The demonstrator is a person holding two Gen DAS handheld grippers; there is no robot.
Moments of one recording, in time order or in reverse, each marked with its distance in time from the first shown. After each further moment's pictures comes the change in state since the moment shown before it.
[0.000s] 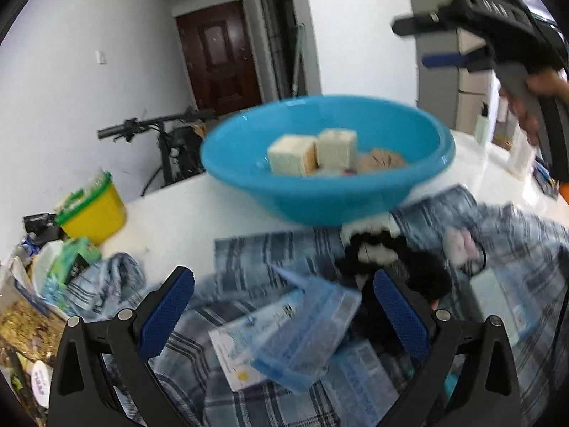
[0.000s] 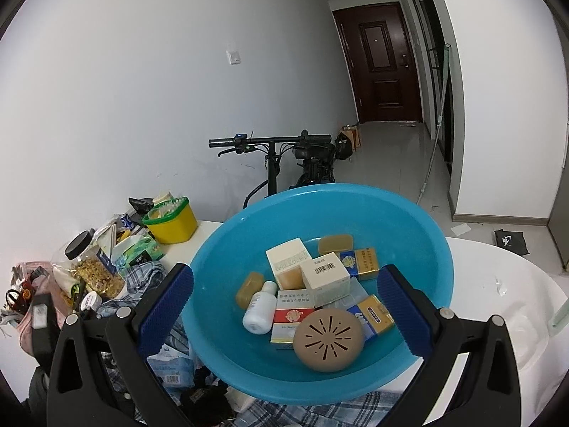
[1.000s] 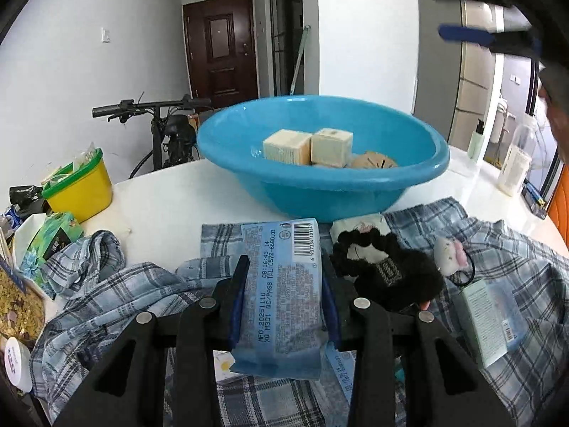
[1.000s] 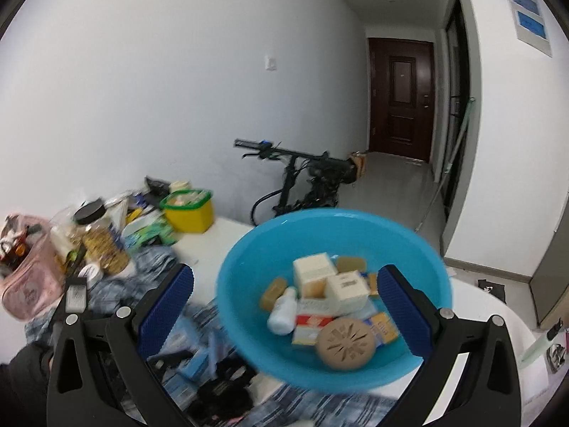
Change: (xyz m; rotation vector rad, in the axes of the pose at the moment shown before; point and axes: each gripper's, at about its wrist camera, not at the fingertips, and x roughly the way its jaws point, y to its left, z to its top) left arm 0.000 0.008 -0.003 -0.105 -0.020 -0.058; right arm -0.037 0.088 -0.014 -0.234 -0.023 -0.019
